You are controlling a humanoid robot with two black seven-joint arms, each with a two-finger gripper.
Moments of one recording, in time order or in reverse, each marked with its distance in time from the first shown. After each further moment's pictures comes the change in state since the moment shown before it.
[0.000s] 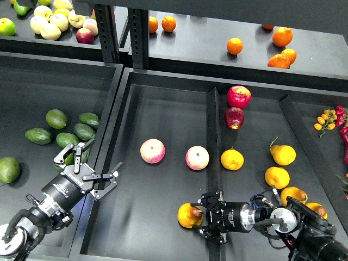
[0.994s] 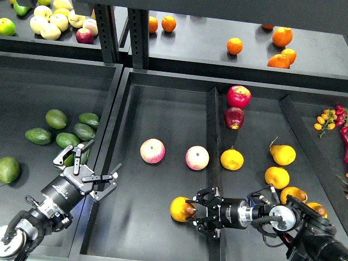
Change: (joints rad) left arm 0.008 0.000 0.000 -0.003 0.000 0.000 0.000; right arm 0.021 -0.022 0.019 0.087 0.097 0.000 0.000
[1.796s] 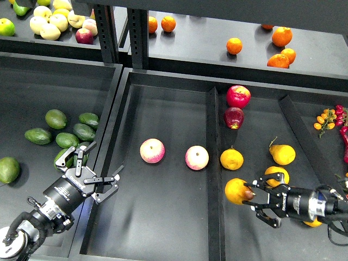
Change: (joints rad) left arm 0.002 0.000 0.014 0.003 0.000 0.000 0.000; right arm -0.058 -0.495 -0.016 0.317 0.164 0.000 0.000
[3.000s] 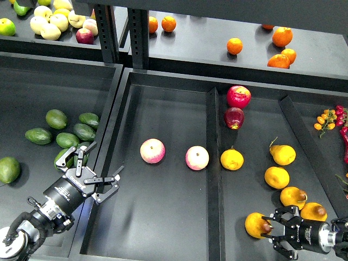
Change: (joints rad) left arm 0.000 0.000 0.002 -0.003 0.000 0.000 0.000; right arm -0.093 0.055 0.003 -0.206 -0.073 0.000 0.000
